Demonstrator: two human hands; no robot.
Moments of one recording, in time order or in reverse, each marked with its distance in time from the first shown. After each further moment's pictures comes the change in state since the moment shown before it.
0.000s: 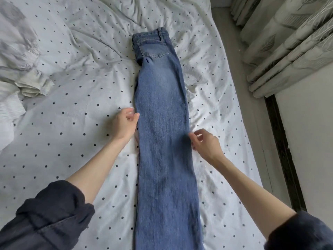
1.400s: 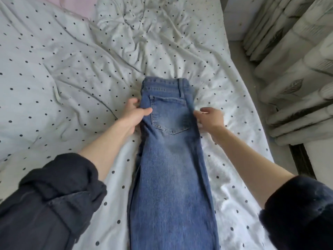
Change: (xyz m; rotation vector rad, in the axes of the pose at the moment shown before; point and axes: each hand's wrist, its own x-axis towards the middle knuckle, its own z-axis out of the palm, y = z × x) left_hand 0.317 0.113 0.053 -0.269 -0.124 -0.150; right_hand 0.347 -0.146 -0.040 0.289 0.110 0.074
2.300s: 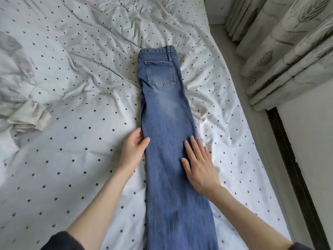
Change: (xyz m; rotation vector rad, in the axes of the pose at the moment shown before) left_hand -0.279 -0.129 -0.043 -0.109 -0.108 0.156; right_hand -0.301 0.165 0.010 -0.746 -0.057 -0.496
